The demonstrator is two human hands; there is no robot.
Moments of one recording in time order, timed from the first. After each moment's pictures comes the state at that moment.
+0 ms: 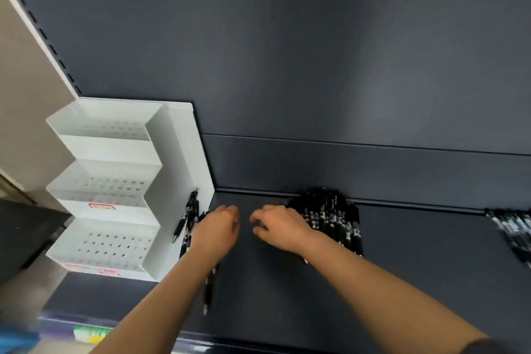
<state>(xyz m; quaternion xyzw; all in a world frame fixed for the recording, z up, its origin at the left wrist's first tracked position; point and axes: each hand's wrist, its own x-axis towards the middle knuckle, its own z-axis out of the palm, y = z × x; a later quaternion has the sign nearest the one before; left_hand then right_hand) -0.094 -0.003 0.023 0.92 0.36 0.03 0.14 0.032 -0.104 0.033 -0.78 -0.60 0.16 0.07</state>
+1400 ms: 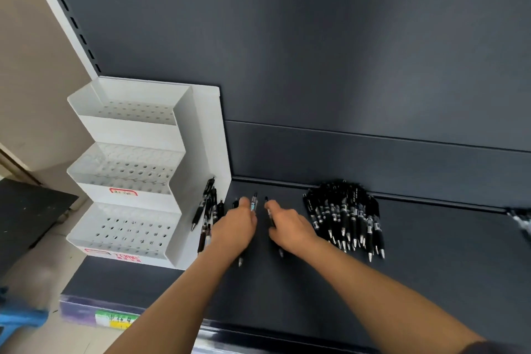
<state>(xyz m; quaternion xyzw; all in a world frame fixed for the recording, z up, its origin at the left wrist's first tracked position) -0.103 0.003 0.011 0.88 0.40 -0.01 0.25 -0.002 -0.086 0.008 -0.85 -0.46 0.24 0.11</state>
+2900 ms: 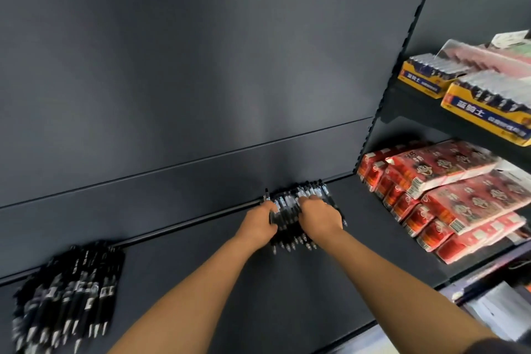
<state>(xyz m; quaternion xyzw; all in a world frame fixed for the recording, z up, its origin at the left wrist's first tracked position) 0.296 -0.385 0.022 0.91 0.13 -0.08 0.38 0.356 -0.520 0.019 -0.98 -0.17 0.09 0.07</state>
